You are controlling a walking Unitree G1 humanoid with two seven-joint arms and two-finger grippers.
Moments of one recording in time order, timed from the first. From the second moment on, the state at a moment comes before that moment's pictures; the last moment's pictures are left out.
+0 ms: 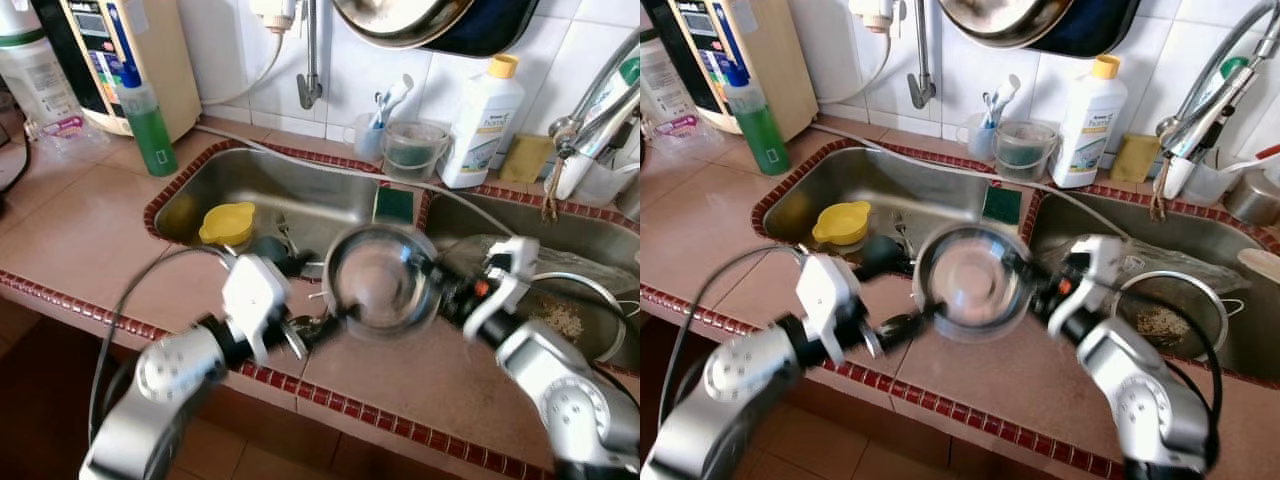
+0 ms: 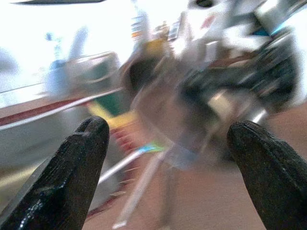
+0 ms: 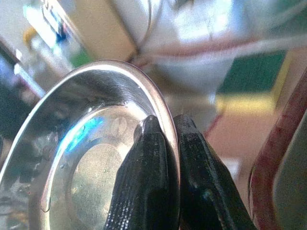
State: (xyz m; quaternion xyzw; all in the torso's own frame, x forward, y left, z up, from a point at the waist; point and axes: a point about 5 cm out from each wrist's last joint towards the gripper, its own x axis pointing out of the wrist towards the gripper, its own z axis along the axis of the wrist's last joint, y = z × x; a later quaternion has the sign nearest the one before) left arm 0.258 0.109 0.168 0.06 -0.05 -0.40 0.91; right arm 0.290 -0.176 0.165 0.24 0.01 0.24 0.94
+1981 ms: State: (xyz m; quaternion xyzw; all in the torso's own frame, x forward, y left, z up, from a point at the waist) left arm 0.319 0.150 0.168 -0.02 -0.04 -0.18 0.98; right arm 0.320 -0.161 0.178 0.13 -0.14 0.10 0.98
